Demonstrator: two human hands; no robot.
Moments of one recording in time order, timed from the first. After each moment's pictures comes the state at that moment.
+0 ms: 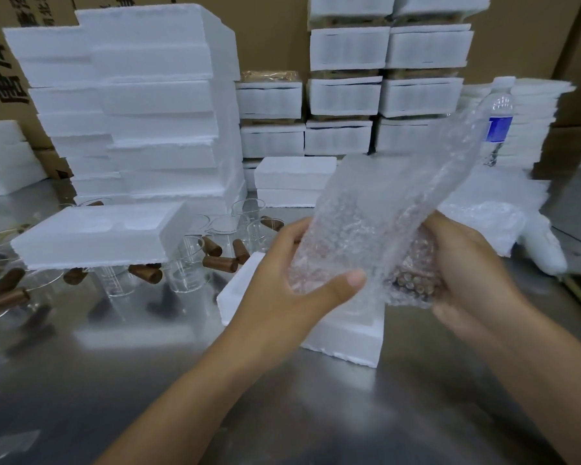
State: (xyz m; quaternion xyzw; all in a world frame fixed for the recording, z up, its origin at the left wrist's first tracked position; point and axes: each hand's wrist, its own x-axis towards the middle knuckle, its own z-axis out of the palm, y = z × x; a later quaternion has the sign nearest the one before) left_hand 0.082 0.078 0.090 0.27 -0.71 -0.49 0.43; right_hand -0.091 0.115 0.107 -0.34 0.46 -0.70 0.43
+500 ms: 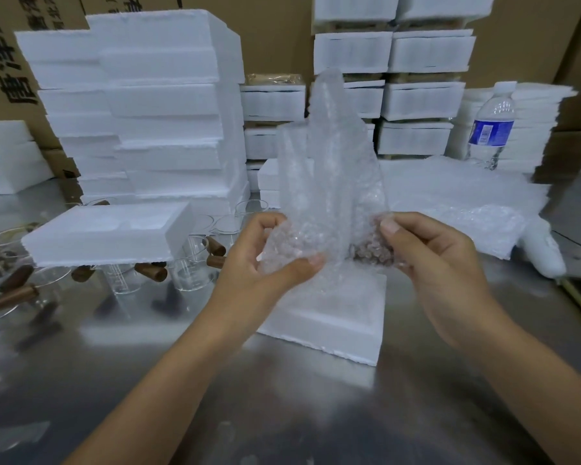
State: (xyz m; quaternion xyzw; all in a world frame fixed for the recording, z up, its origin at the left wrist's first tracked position) left_hand 0.098 0.054 0.089 0.27 -0.69 -0.48 0.48; right_hand -0.083 0.116 0.096 -0.50 0.43 -0.69 0.28
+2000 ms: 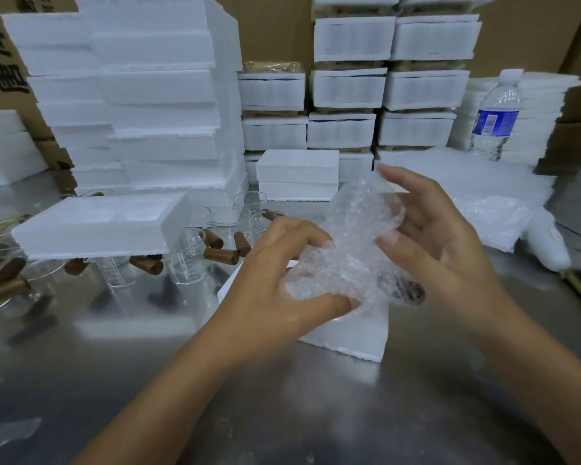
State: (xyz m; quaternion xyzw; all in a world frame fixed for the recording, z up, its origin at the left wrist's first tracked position) left_hand 0.093 0.067 0.089 0.24 -0.82 -0.31 0.41; right_hand -0.080 0.129 0.107 -0.64 0.45 -0.59 0.19
